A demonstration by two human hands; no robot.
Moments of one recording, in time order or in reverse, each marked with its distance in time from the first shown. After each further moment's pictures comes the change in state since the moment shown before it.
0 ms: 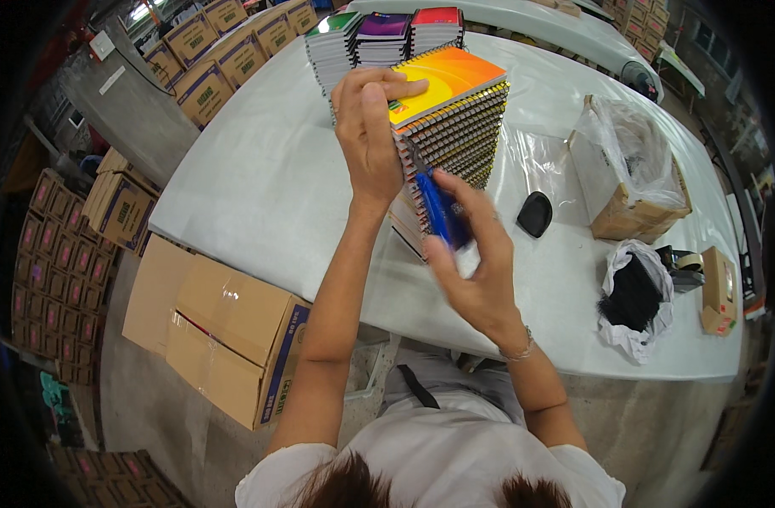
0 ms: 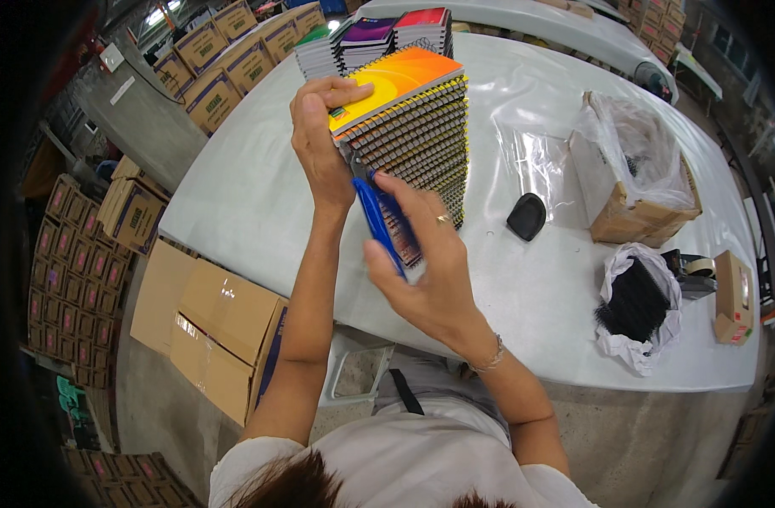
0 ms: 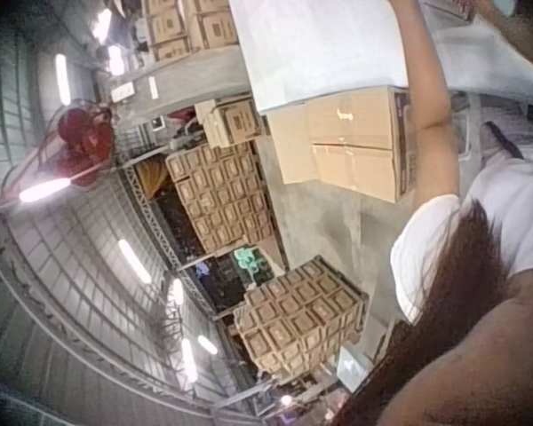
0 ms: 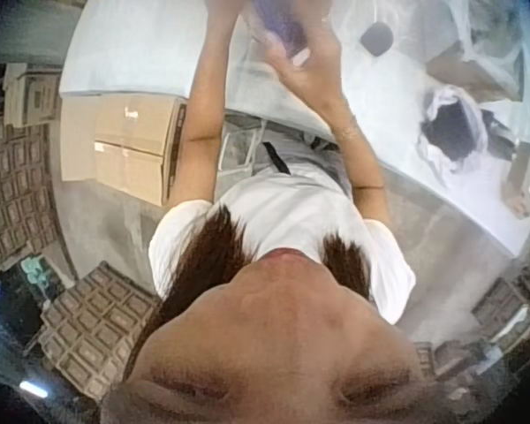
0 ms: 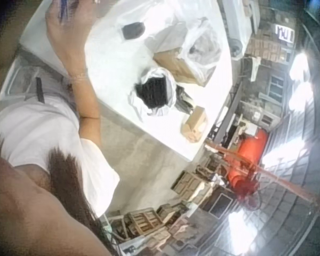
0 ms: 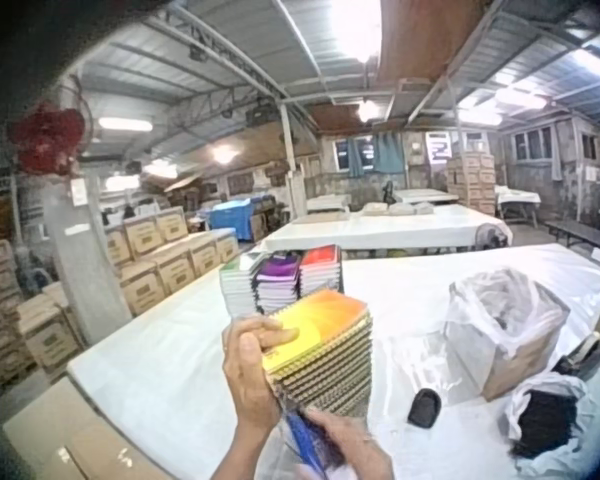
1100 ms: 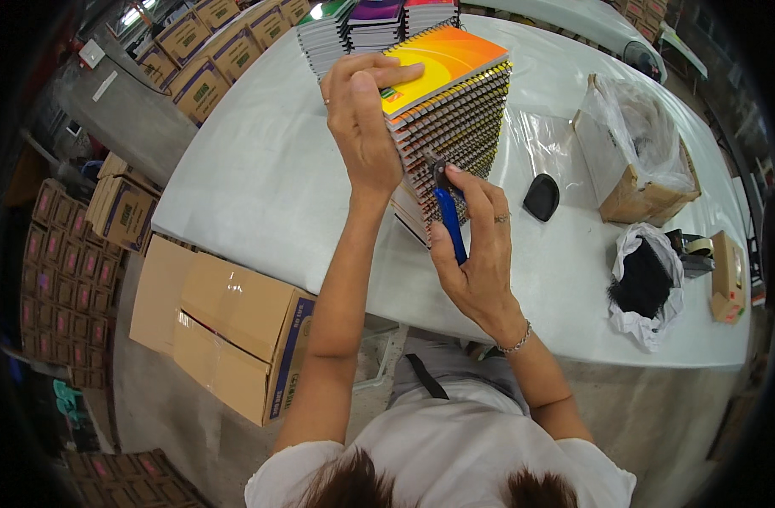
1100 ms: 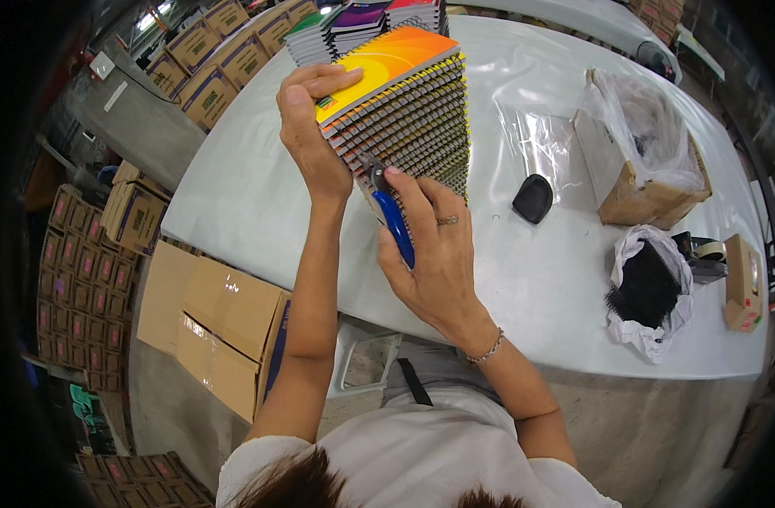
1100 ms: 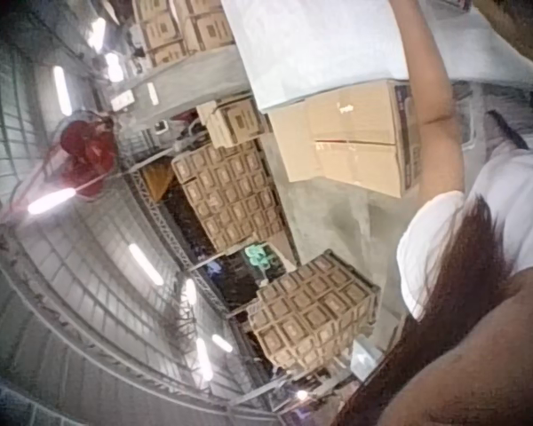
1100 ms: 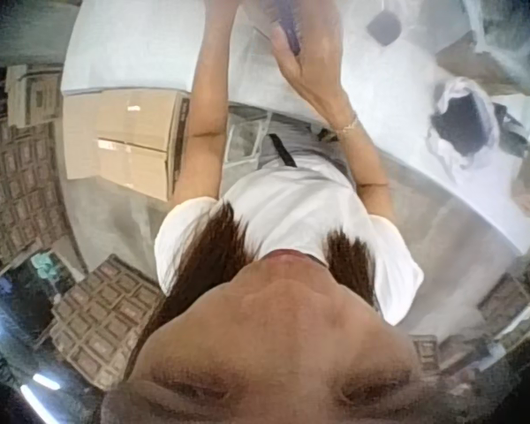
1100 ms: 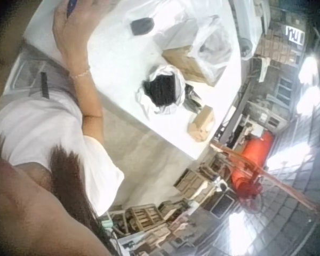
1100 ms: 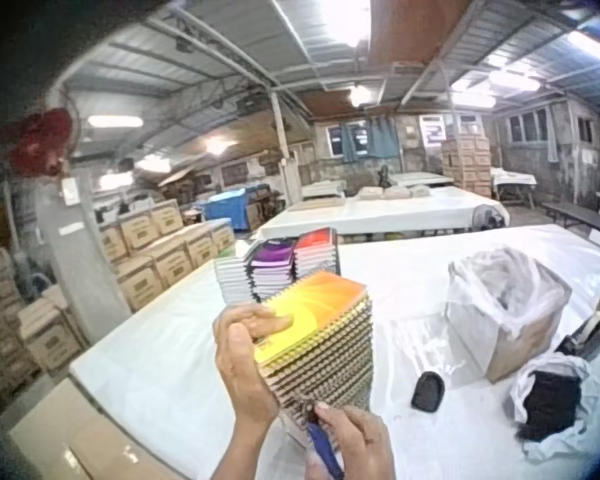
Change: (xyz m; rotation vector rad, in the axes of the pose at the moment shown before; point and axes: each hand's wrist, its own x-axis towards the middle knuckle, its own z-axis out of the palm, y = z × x) left_hand -0.007 0.000 -0.002 0.049 -0.049 -0.013; right_hand -0.014 0.033 0.016 -0.310 0.174 -0.196
